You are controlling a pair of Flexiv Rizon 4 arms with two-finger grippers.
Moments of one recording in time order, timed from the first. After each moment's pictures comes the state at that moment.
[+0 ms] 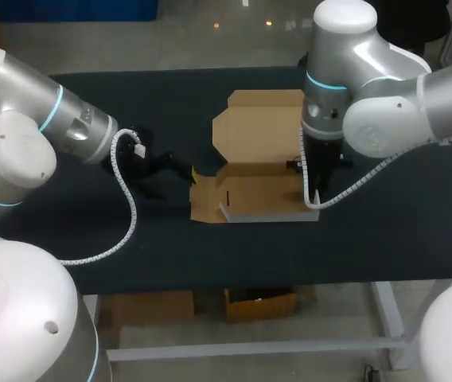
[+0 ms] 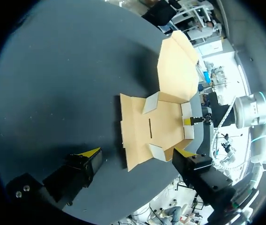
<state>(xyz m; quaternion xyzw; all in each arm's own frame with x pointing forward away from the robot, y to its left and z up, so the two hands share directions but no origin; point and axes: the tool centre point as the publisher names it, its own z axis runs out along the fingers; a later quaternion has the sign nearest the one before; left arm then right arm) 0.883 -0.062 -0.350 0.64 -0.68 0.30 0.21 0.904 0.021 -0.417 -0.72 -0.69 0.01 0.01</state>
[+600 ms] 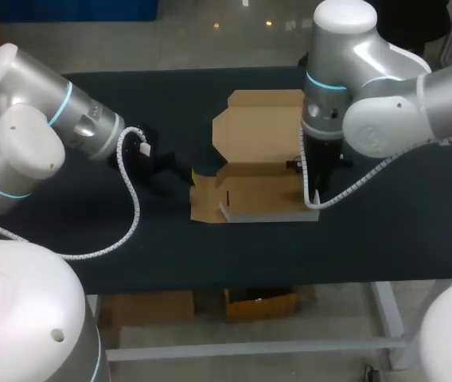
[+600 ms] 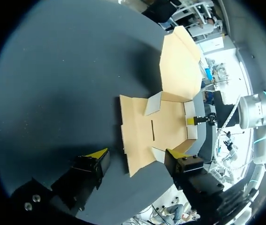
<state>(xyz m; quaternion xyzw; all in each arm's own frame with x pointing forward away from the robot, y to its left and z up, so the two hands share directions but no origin) 0.894 -0.067 -0.360 0.64 -0.69 0.28 0.21 0.904 0.021 -0.417 -0.72 -0.69 0.01 0.01</state>
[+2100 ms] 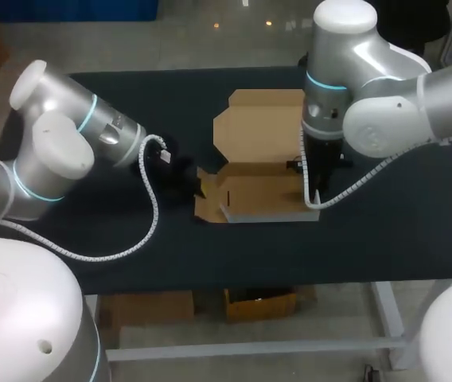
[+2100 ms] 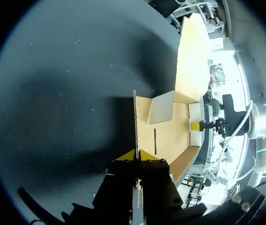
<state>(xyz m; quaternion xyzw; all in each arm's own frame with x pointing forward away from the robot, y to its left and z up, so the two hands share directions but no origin) 0.906 -0.108 -0.395 0.64 -0.67 0.28 0.24 0.904 0.021 -0.417 -0.72 -0.69 0.02 0.00</state>
